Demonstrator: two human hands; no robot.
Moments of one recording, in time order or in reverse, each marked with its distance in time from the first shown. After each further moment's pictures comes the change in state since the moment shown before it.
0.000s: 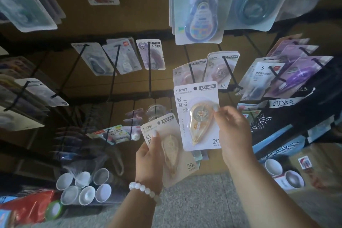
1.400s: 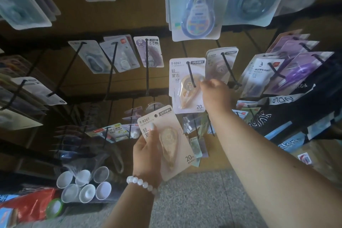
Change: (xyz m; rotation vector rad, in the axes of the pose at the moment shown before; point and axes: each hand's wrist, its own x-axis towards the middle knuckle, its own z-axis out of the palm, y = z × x) left_hand -0.007 0.018 0.009 0.024 0.025 0.040; right_hand 0.077 -0.016 0.042 -0.287 -0.021 0.011
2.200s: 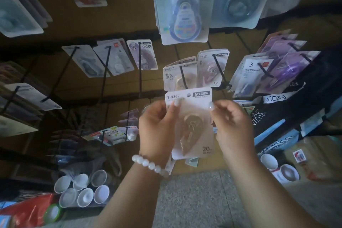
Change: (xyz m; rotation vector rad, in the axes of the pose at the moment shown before) left_hand -0.014 0.051 0.041 0.201 -0.144 0.373; right_hand -0.083 0.024 -0.052 0.328 0.076 -0.175
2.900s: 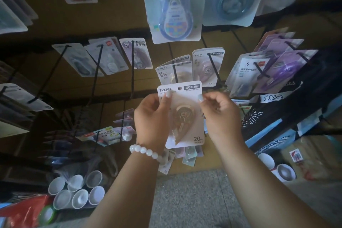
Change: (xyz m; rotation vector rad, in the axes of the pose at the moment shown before) left_hand 0.025 -0.007 0.015 0.070 0.099 -0.008; right_hand 0.028 0.004 0.012 -0.060 -0.034 -0.040
